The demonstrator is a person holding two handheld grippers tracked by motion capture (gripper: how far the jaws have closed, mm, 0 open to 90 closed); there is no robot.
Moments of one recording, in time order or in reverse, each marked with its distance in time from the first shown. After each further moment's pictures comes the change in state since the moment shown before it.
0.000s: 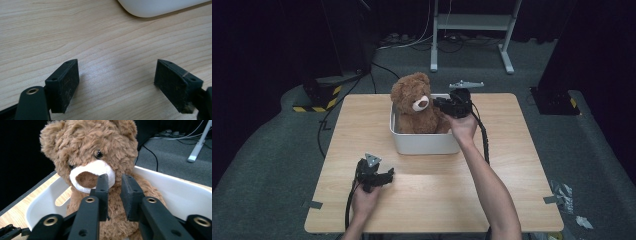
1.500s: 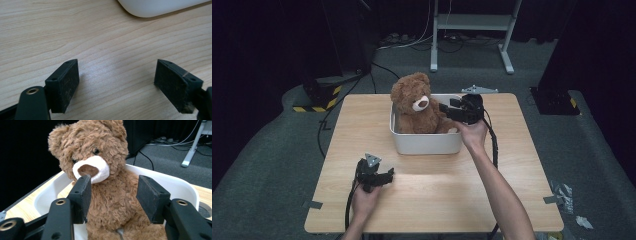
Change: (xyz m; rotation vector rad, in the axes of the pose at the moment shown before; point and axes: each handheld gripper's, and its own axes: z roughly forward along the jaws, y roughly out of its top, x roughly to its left) left arm 0.001 0.000 0.000 0.004 0.004 0.009; right arm -0.003 -0.013 -0.037 -0.053 -0.016 -0.006
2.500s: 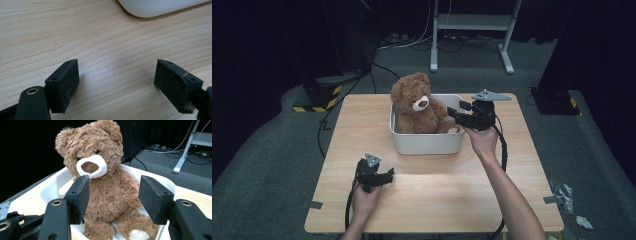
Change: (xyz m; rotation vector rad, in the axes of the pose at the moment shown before) left arm 0.000 0.000 0.000 -0.001 -0.001 -0.003; right arm 0.005 -0.007 -0.040 -0.041 -0.034 -0.054
